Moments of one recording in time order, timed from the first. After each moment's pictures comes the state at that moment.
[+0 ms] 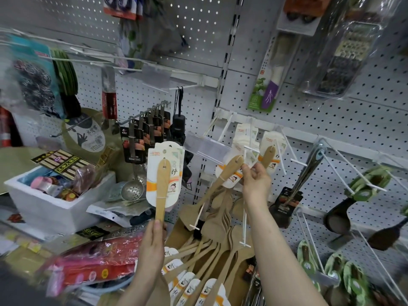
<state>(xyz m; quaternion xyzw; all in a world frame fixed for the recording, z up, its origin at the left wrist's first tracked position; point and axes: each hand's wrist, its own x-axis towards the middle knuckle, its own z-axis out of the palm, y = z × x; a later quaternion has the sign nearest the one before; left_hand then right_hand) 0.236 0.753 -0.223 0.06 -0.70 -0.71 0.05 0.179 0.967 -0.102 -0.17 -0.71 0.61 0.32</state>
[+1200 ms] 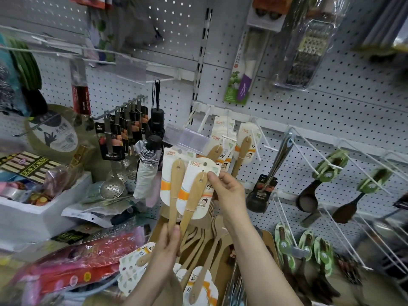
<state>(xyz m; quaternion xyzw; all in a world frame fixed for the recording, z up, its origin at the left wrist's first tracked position) 0.268 0.786 -0.219 -0.04 -0.68 -0.72 -0.12 0.244 0.935 -0.111 -0.10 -0.66 0.71 0.21</state>
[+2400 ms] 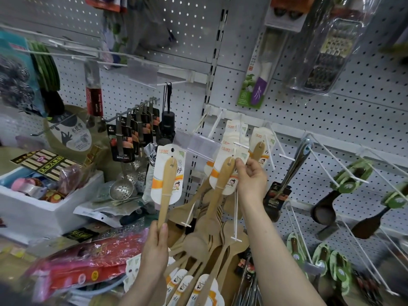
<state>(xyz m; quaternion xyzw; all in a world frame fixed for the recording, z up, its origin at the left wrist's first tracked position) 0.241 0.771 -0.229 0.00 -0.77 -0.64 0.02 0.195 0.966 -0.095 -0.19 -0.70 0.60 0.33</state>
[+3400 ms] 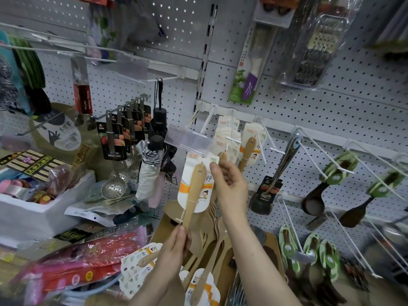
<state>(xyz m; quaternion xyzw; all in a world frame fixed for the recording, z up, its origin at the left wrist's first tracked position) 0.256 0.799 -0.233 -0.09 -0.70 -0.70 -0.10 0.232 0.929 -0.105 -0.09 -0.71 0.62 0.33</state>
